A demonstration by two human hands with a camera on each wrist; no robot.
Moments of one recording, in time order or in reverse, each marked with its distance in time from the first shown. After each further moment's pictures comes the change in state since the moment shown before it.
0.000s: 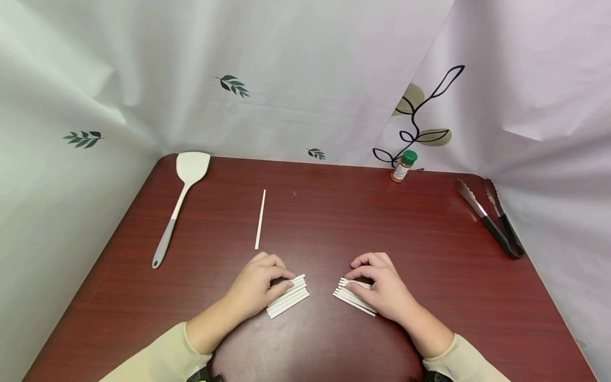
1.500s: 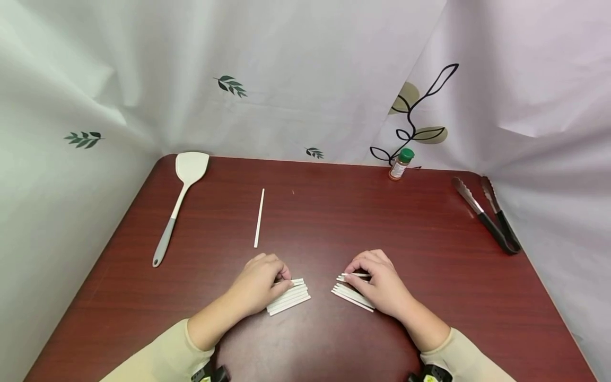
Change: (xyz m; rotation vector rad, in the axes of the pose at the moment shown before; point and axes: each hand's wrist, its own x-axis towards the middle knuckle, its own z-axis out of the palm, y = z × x) left_hand 0.008 0.019 -0.008 0.088 -0.177 -0.172; right_hand 0.002 0.001 0.000 0.031 -0.001 0.024
